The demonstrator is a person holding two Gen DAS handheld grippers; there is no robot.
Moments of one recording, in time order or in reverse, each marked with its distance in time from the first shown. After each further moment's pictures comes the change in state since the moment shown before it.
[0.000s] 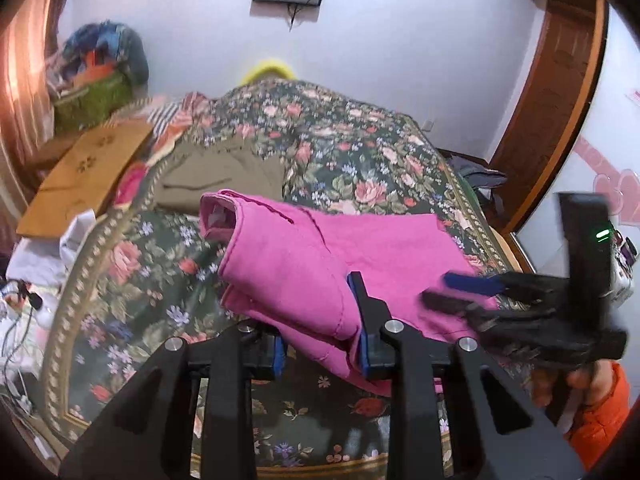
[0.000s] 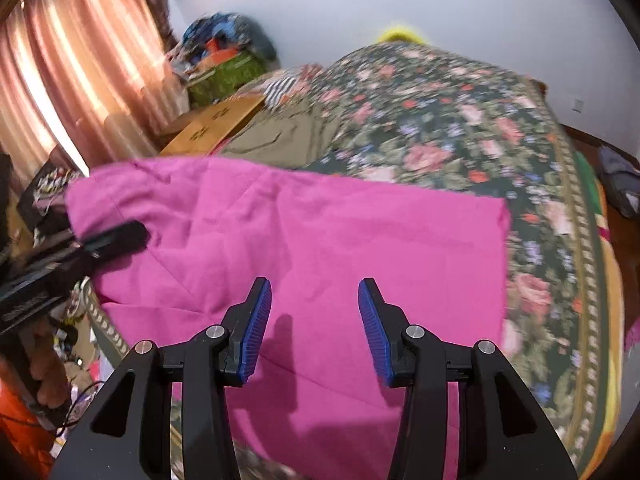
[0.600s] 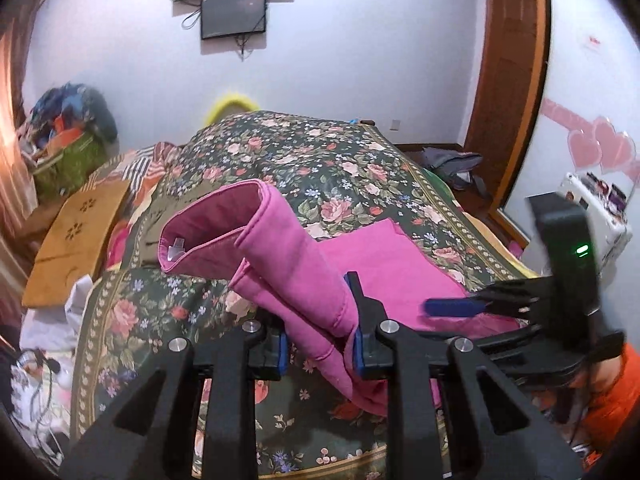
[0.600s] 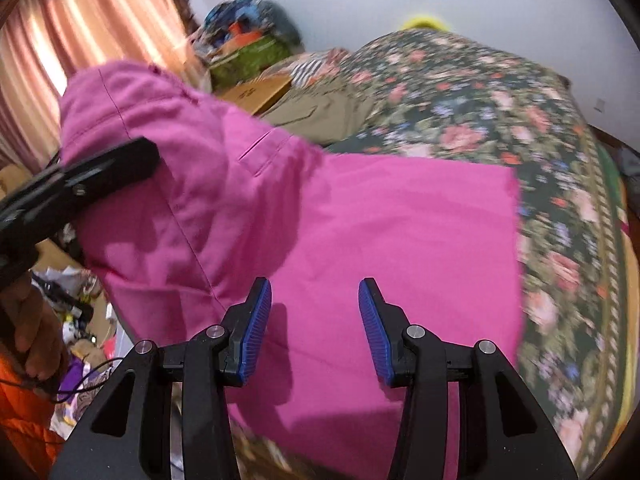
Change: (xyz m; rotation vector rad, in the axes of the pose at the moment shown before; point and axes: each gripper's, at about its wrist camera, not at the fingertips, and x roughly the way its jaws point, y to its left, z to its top) left arm -0.018 -0.046 0.006 0.217 -0.062 -0.027; right arm -0.016 0.012 -0.024 -0.008 0.017 0.045
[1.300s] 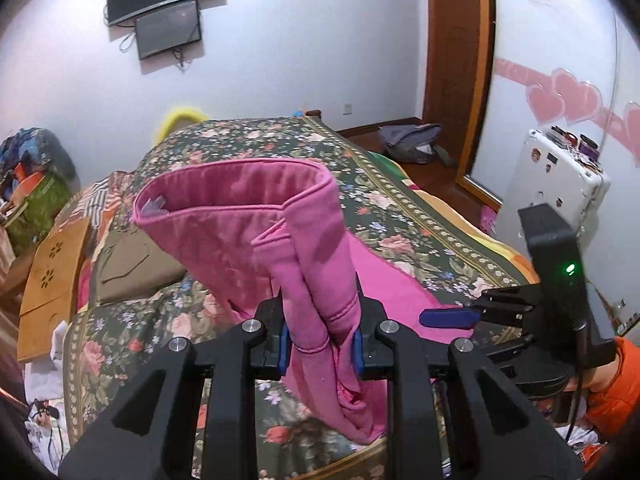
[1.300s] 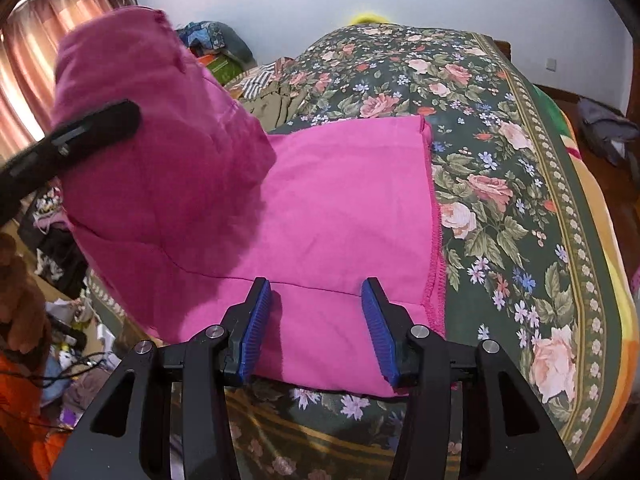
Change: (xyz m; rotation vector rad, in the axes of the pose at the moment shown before) left arm 0.023 -0.071 0.010 0.171 0.036 -0.107; right arm -0.030 -0.051 -0.050 0.151 -0.038 -0.052
